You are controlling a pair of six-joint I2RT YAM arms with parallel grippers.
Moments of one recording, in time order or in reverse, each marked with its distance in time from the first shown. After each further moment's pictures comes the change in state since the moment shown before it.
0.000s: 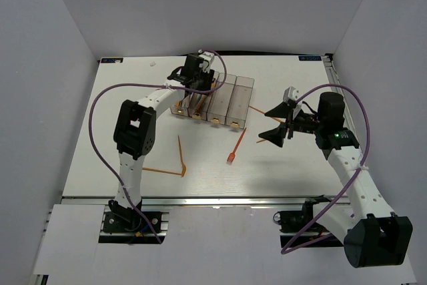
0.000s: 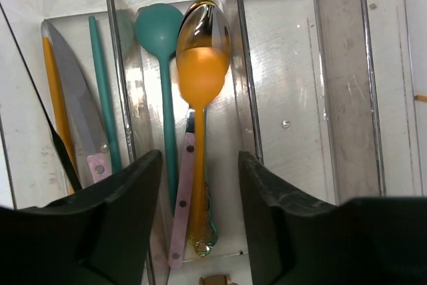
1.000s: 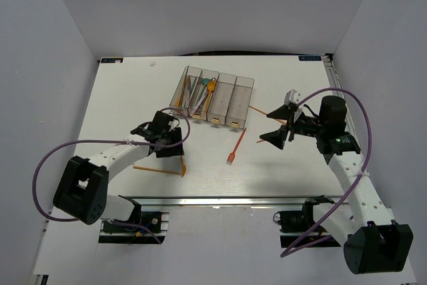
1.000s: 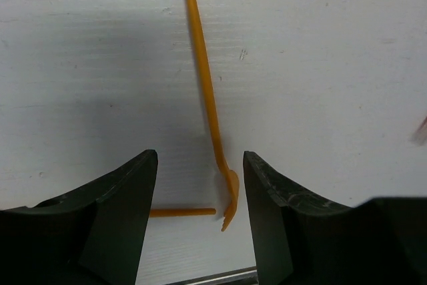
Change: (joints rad) left arm 0.001 -0.810 -1.012 -0.163 0.022 -0.440; right arm -0.007 -0.052 -0.029 0.003 0.029 0.002
